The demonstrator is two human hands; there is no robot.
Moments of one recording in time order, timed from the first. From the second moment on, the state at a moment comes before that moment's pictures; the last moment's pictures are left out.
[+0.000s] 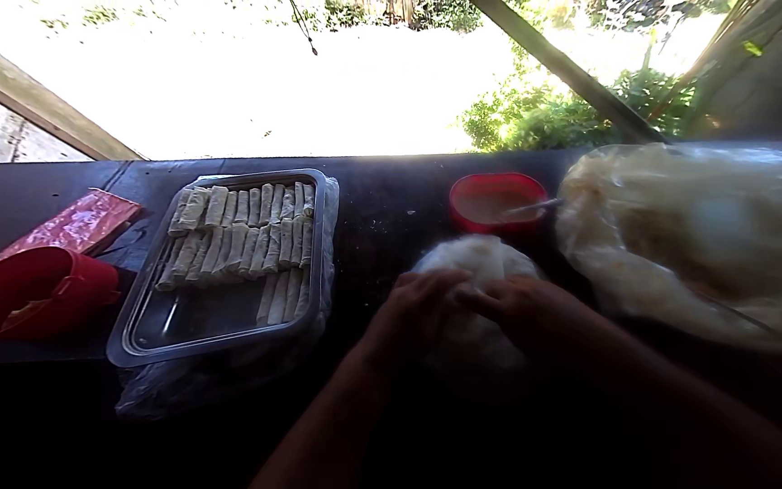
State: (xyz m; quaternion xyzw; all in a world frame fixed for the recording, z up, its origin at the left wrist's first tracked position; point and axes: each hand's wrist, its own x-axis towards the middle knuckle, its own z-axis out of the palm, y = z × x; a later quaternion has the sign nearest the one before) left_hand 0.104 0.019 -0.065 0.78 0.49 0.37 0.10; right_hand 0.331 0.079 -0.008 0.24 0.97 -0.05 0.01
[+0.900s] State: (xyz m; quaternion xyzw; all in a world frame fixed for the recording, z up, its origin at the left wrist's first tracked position) left_hand 0.080 0.143 -0.037 0.85 0.45 0.17 0.23; right_hand 0.323 0.076 -0.009 0.26 0.96 -0.05 0.06
